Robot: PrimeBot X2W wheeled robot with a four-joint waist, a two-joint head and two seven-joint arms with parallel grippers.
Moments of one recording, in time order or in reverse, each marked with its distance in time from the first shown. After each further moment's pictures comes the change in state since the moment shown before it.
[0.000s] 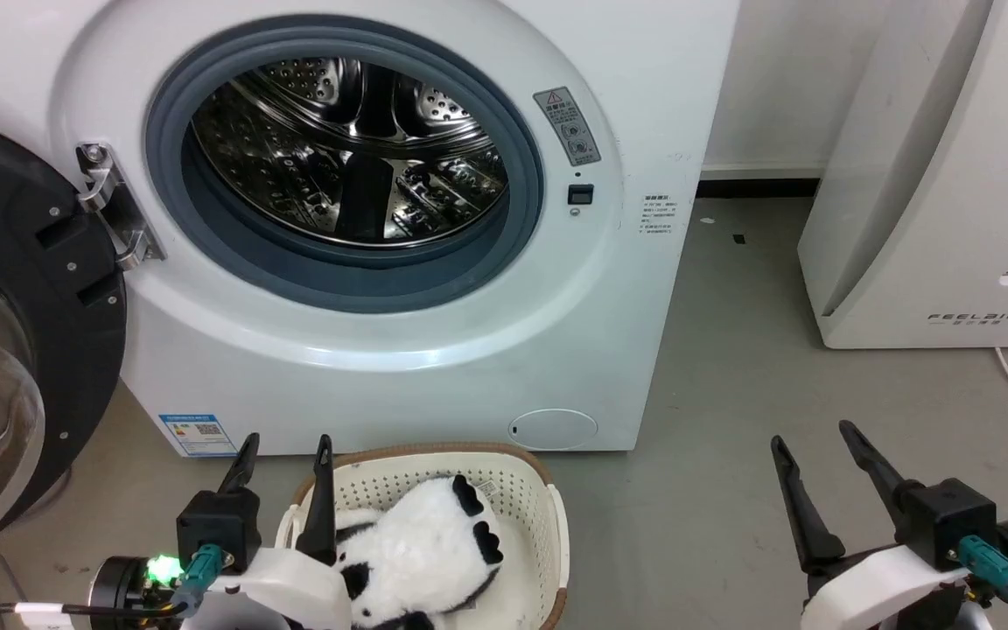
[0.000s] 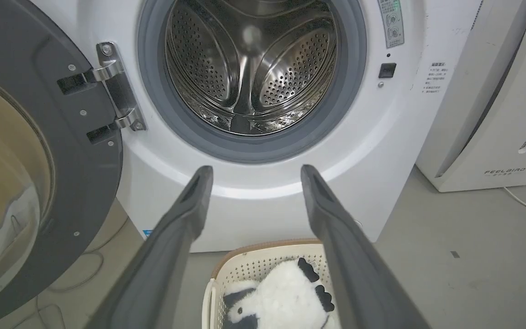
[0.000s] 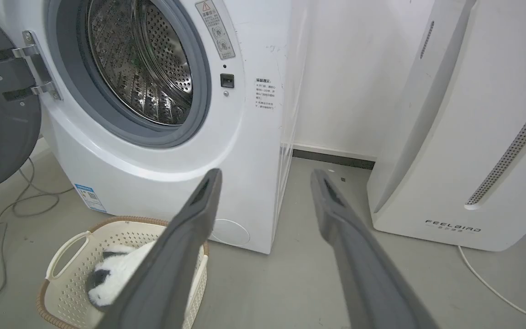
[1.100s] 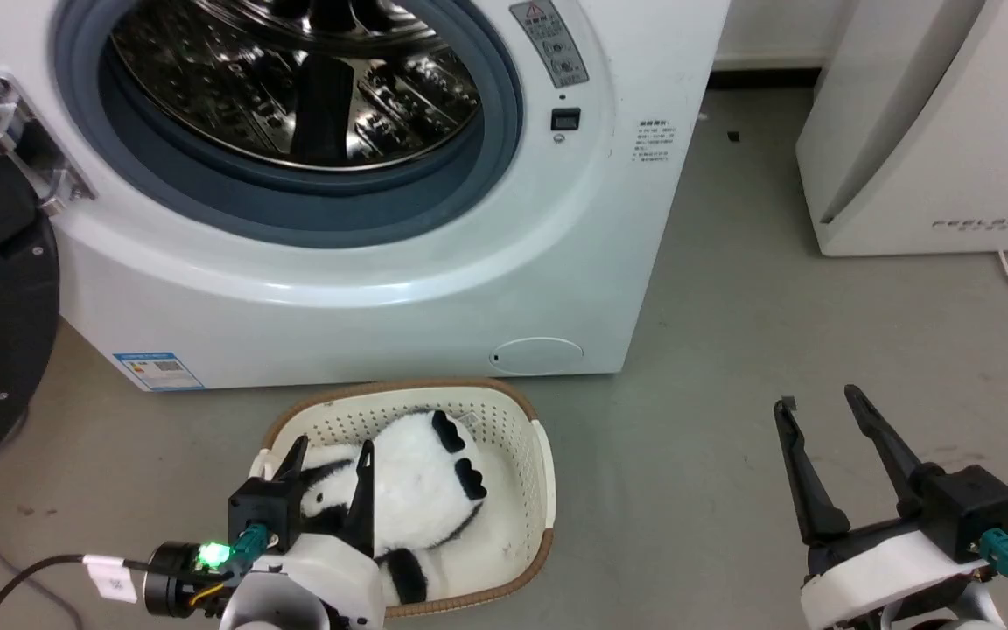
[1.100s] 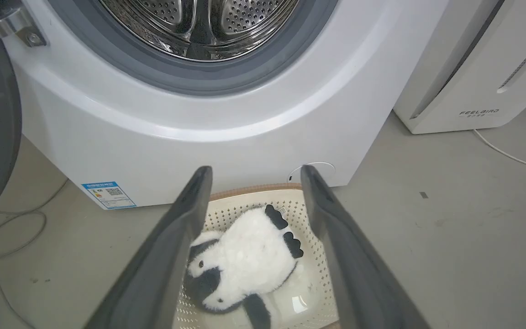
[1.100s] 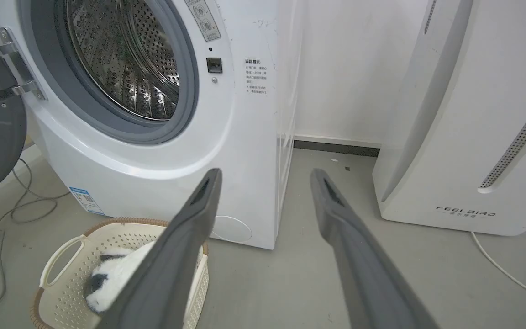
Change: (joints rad) left arm -0.094 0.002 -0.068 0.219 -0.052 -0.004 -0.070; right arm -0.027 0.000 0.008 -0.026 0.029 0.000 -0.071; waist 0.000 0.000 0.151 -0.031
